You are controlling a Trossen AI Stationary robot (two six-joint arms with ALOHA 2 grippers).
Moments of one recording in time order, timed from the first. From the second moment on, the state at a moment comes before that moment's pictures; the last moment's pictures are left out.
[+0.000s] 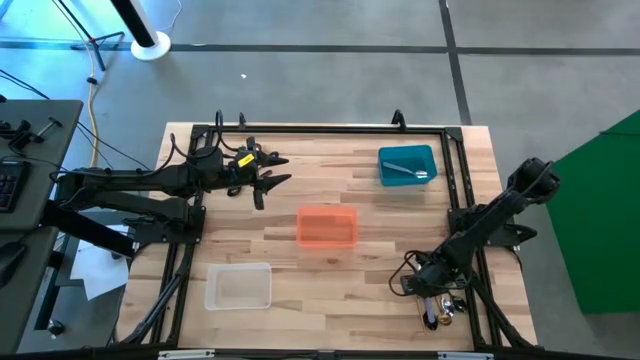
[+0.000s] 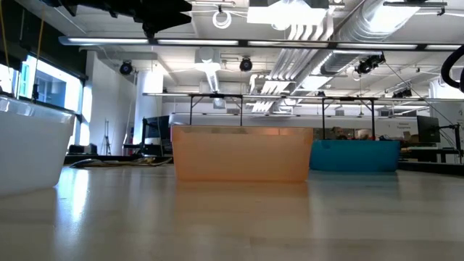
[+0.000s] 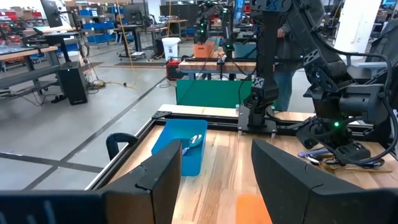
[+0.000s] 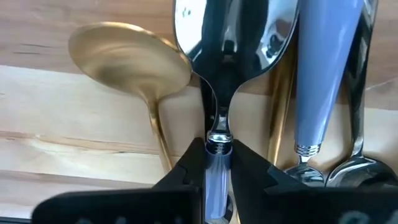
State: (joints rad) left arm 0.15 0.93 0.64 0.23 -0.07 0.03; right arm 0.74 1.45 0.58 -0.42 -0.28 2.21
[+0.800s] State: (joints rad) left arm 0.15 0.93 0.64 0.23 -0.07 0.03; right arm 0.74 1.29 0.57 -0.41 -0.29 2.13
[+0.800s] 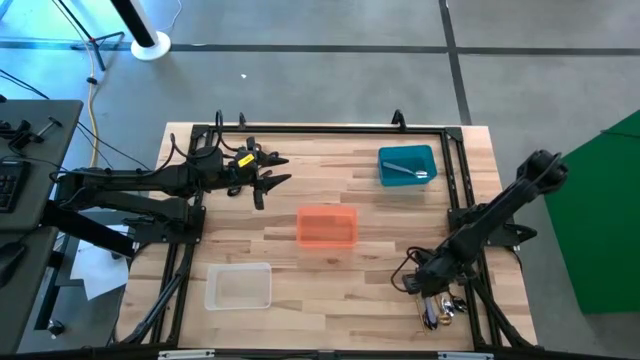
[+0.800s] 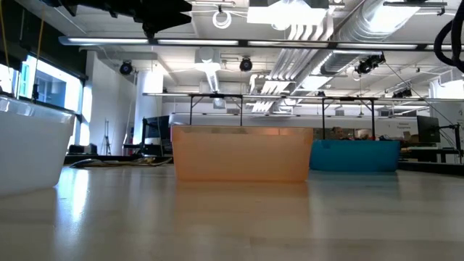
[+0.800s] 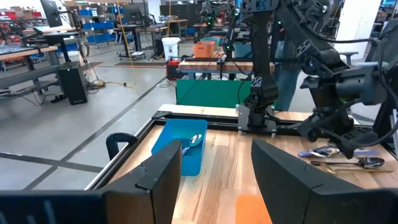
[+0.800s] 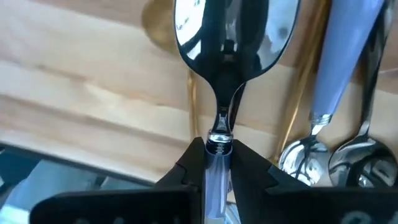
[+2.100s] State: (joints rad) left arm 0.15 1.05 0.64 0.38 0.11 -0.33; right arm 0.09 1.02 0.60 0.09 0.12 0.95
